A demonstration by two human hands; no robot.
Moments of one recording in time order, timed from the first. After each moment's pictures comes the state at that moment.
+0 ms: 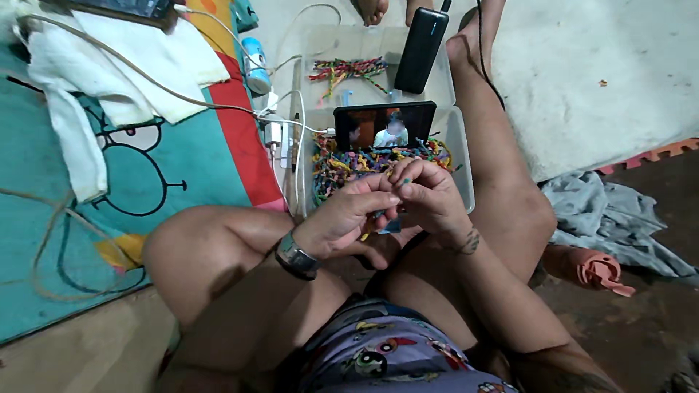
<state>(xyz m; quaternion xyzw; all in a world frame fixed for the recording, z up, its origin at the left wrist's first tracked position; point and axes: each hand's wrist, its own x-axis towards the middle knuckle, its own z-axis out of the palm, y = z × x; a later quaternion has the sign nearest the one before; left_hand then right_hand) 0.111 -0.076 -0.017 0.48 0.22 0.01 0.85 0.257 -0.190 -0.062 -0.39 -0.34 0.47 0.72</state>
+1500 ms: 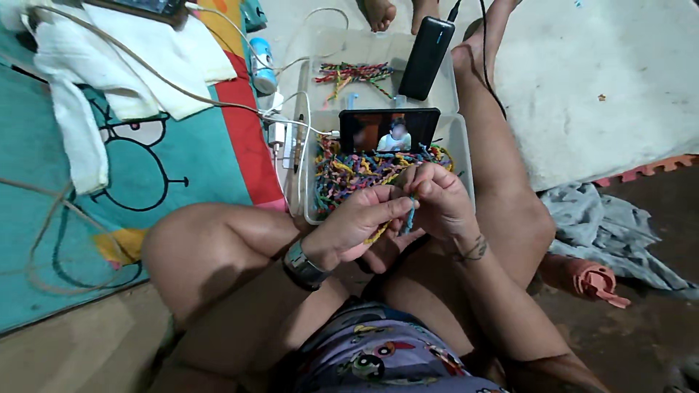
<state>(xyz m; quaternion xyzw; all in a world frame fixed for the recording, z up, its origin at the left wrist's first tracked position) 0.113 -0.090 -0.011 0.40 0.24 0.01 0.88 0.260 -0.190 -0.054 -0.33 -0.33 0.49 0.74</state>
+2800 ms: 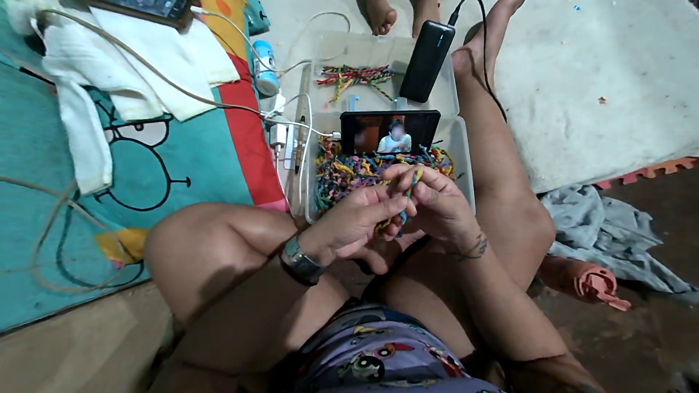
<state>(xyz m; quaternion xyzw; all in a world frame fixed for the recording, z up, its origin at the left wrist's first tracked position) 0.110 -0.080 -0.015 0.44 0.19 -0.02 0.88 0.265 -0.191 -0.056 -0.33 -0.34 0.54 0.70</state>
